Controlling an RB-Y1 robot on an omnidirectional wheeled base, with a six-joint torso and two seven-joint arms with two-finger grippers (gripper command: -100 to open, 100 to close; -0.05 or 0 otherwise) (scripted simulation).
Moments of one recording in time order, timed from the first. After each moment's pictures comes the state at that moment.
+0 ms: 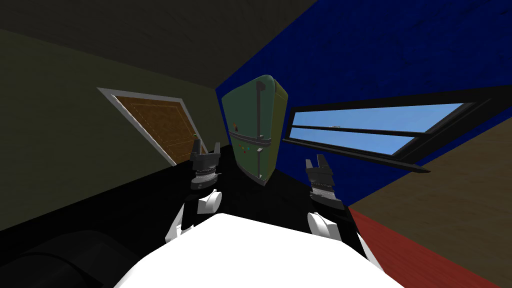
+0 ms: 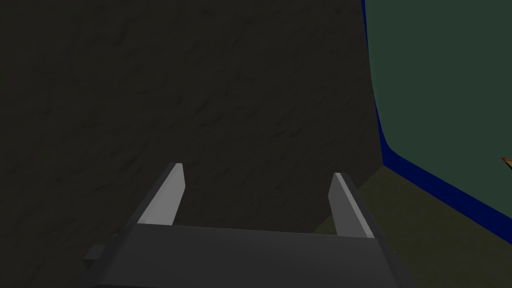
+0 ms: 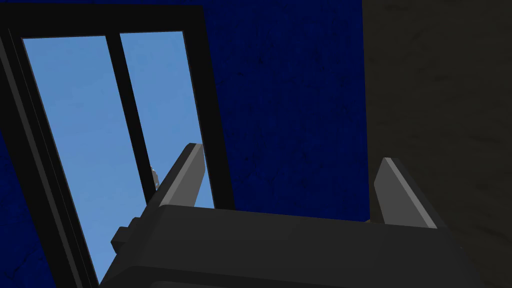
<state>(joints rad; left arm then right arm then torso) 0.46 0.04 0.06 -2.39 0.02 -0.62 0.16 0.49 -0.01 0.06 -2.23 0.01 -0.44 0.05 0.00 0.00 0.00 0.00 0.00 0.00</state>
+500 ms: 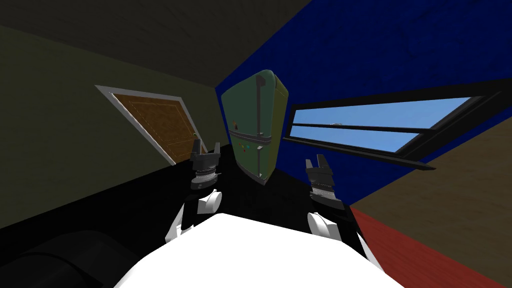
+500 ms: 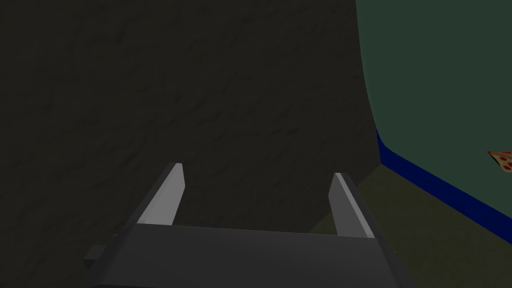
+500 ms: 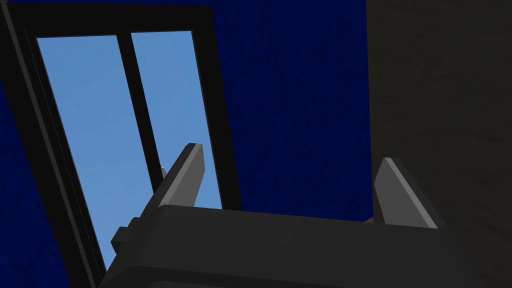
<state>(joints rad) 0.46 0.04 0.06 -2.39 0.02 -0.62 0.16 0.49 -0.01 0.06 -2.23 0.01 -0.44 0.05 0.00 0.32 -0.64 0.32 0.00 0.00</state>
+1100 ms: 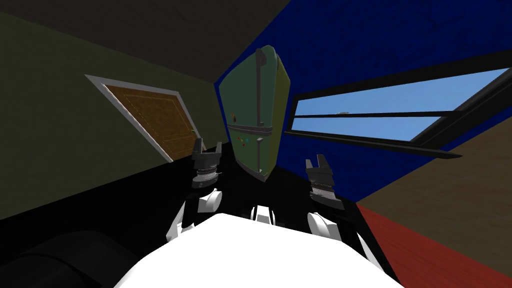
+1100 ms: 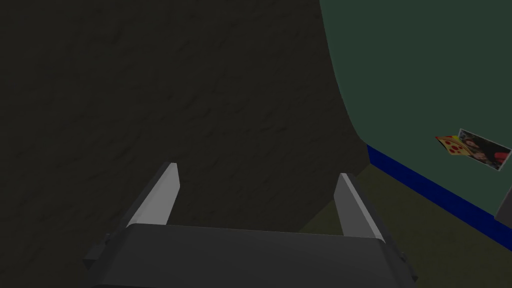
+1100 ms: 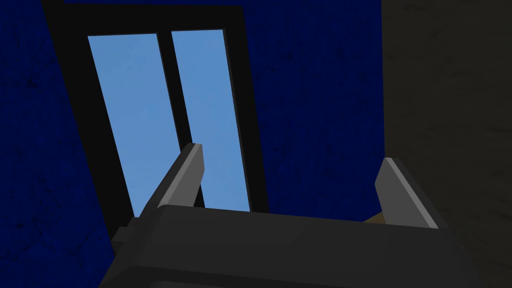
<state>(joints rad) 0.44 0.06 0.06 -2.38 0.02 -0.60 0.16 0.49 -0.01 0.06 -2.23 0.01 -0.44 0.05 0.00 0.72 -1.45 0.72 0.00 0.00</state>
